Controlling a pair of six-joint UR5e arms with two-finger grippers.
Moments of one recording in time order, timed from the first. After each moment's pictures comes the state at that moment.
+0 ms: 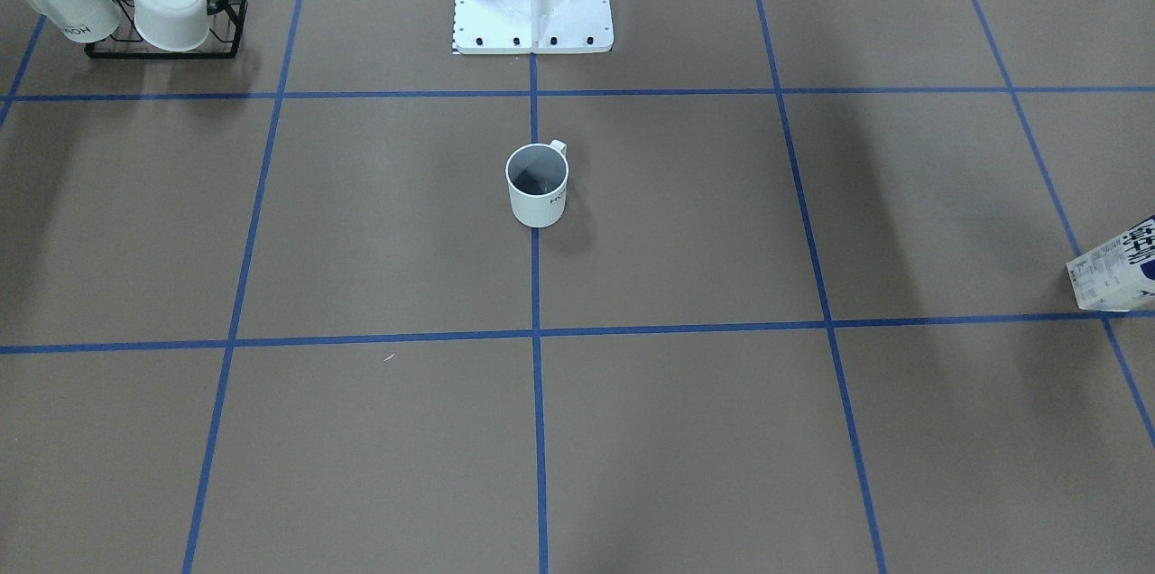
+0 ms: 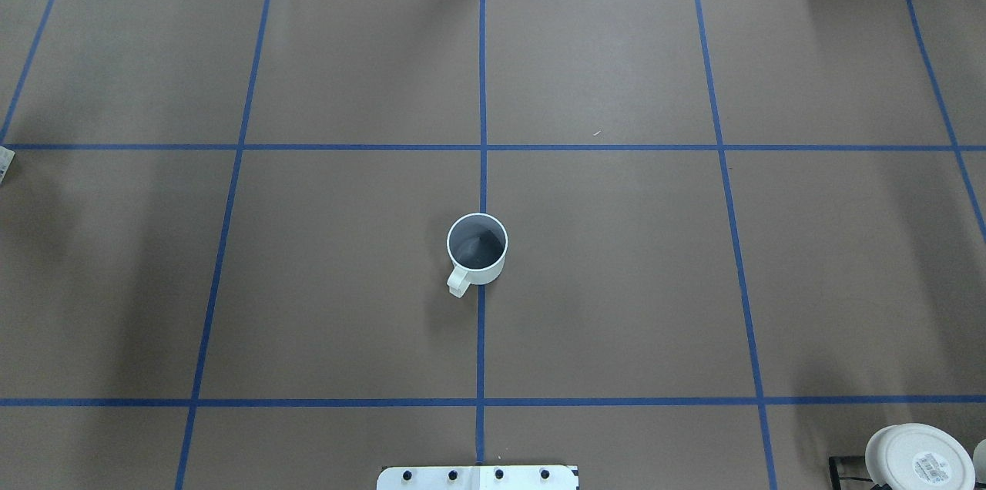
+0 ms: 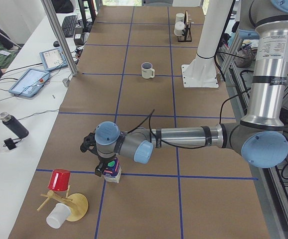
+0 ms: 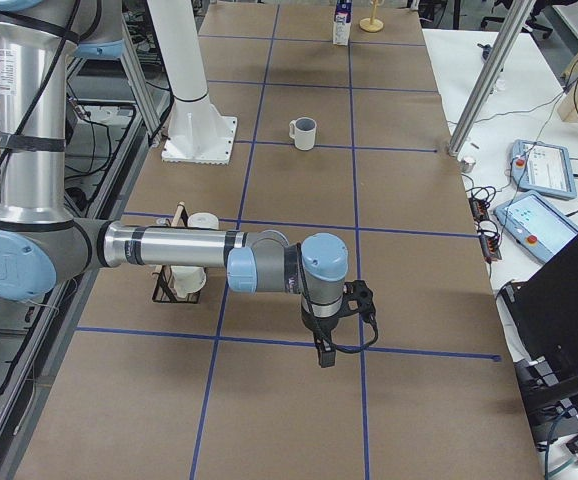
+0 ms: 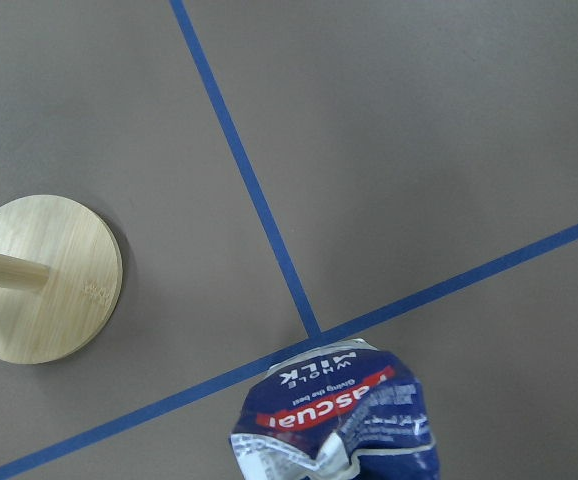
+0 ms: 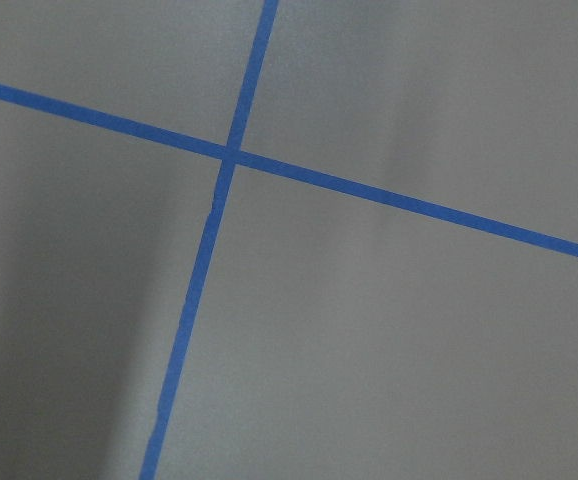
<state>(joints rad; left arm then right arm) -1.54 -1.63 -1.42 -1.99 -2.37 0.09 1.58 -1.66 1.66 -1.51 2.21 -0.21</state>
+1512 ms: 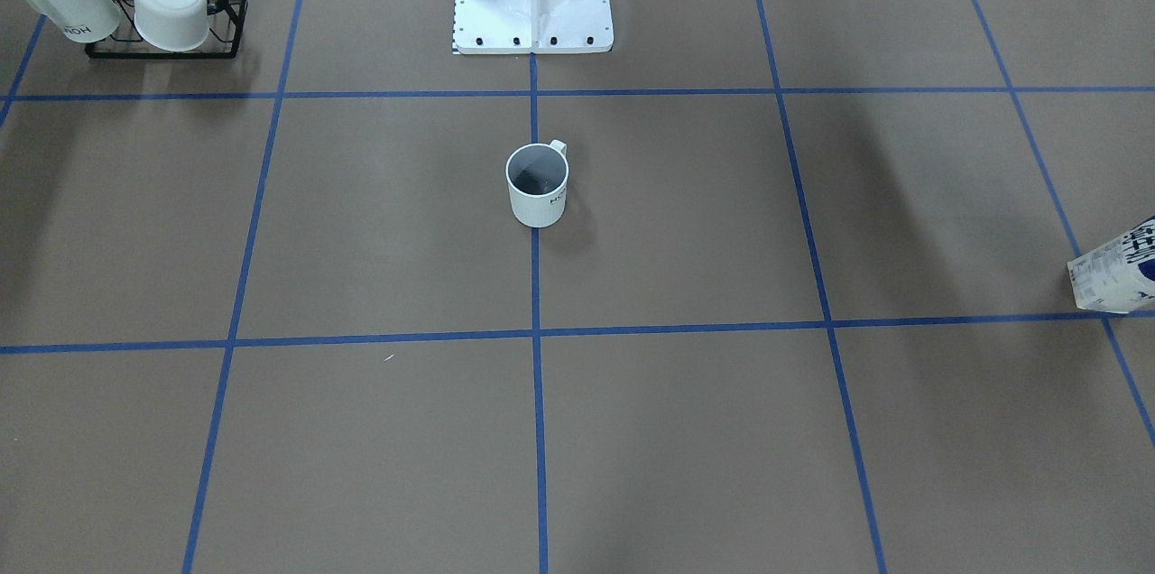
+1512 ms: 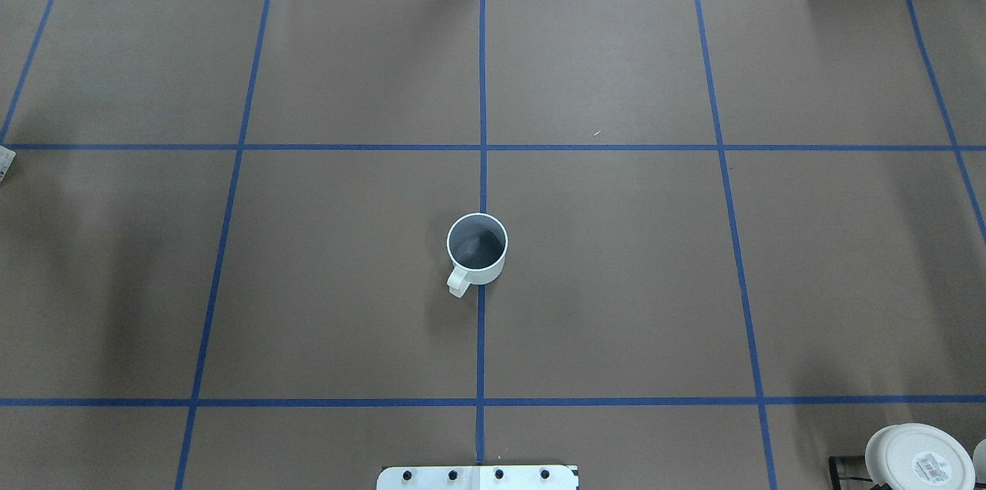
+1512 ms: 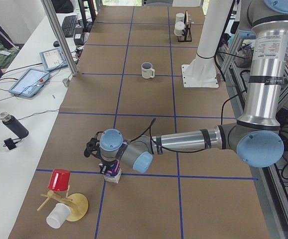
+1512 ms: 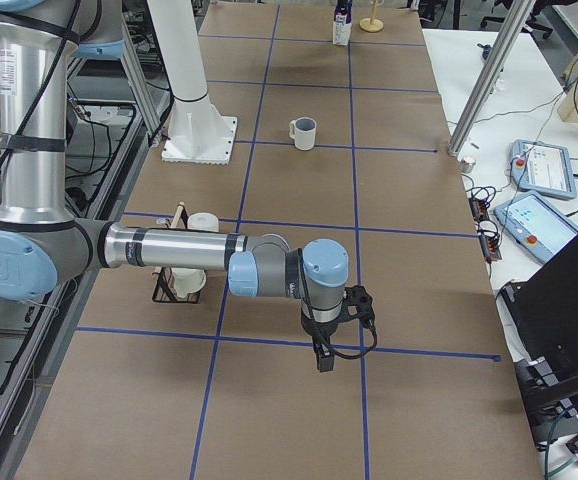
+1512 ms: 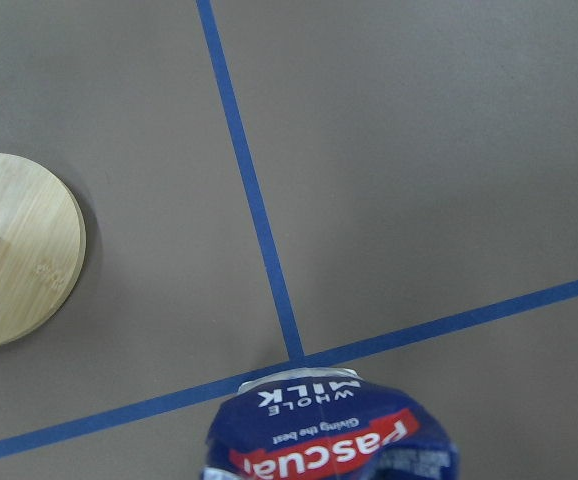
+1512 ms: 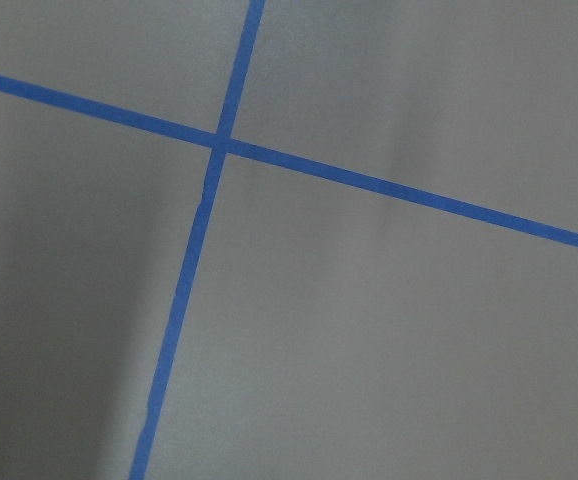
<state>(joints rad) -1.46 -1.63 -1.33 -2.22 -2.37 -0.14 1.57 -1.66 1.64 -1.51 2.20 -0.21</state>
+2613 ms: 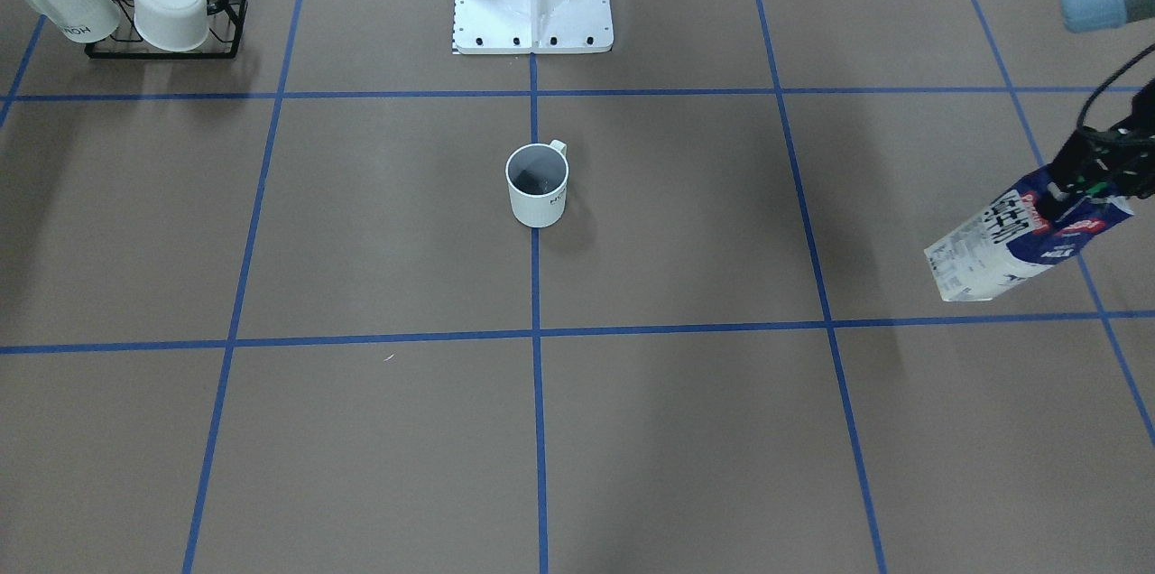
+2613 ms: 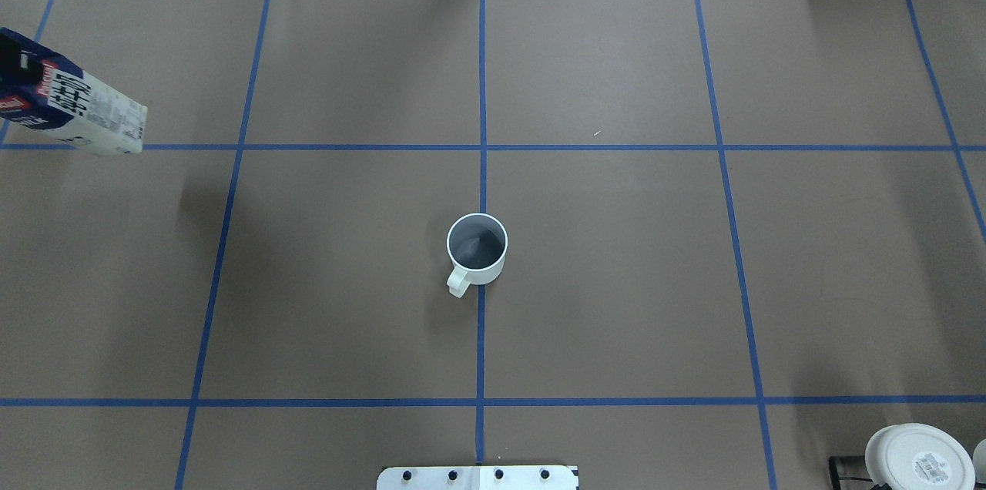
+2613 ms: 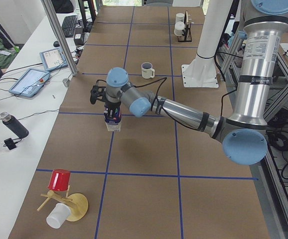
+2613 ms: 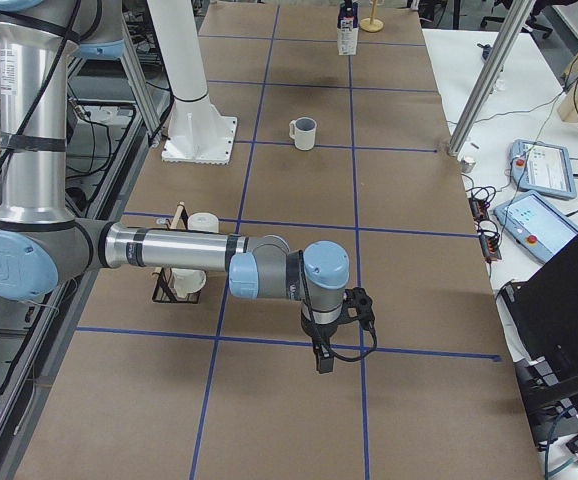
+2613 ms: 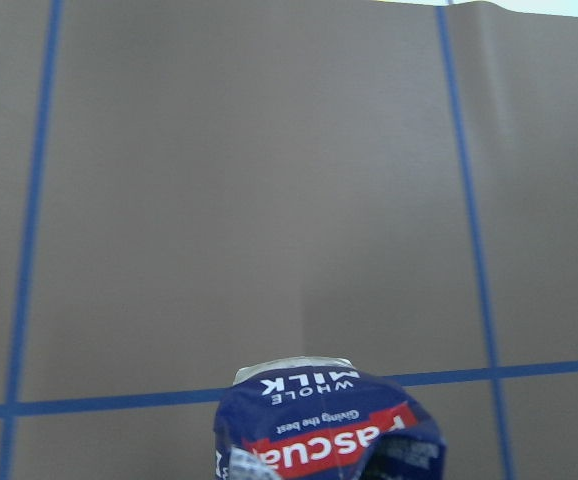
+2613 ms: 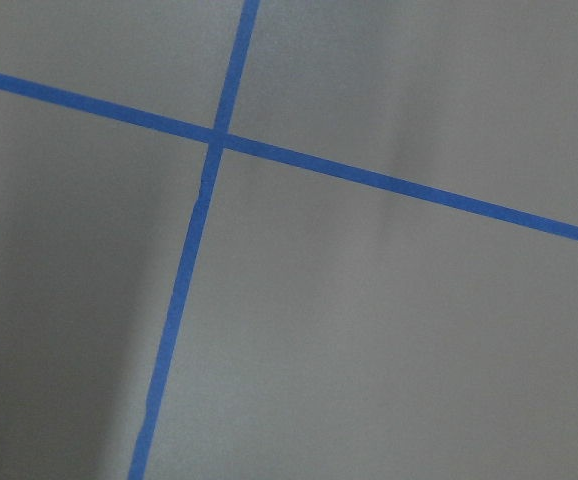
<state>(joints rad) -1.23 -1.71 -1.89 -1.87 -2.30 -0.78 1.57 -1.66 1.63 -1.51 2.20 -0.20</state>
